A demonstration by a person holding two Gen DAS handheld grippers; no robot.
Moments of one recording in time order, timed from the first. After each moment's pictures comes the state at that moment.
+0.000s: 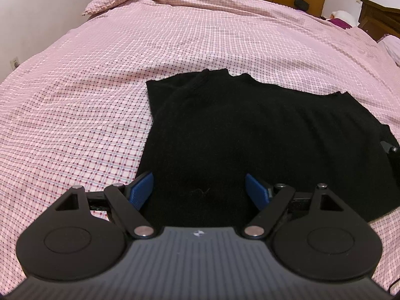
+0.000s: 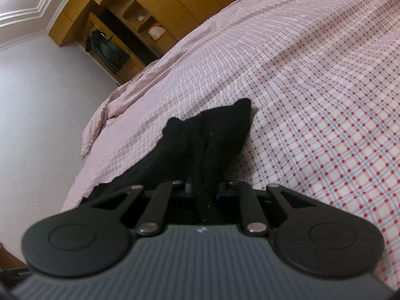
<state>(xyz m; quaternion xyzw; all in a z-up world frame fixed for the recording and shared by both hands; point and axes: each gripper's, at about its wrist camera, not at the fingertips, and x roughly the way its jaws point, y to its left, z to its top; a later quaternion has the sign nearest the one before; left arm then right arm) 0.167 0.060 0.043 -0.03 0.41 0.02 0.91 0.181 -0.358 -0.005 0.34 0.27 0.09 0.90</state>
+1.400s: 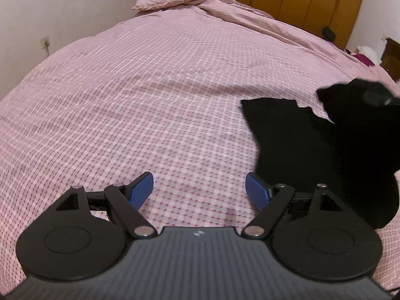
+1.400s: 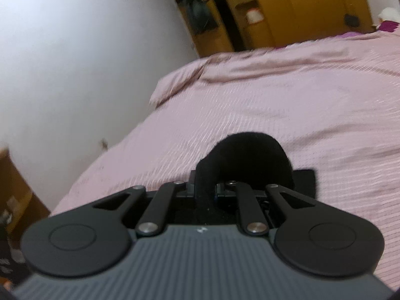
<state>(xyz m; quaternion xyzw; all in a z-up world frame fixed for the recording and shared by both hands) 0.121 0.186 0.064 -0.11 0.38 0.08 0.91 0.196 -0.112 0.124 0.14 0.26 0.24 0.92</state>
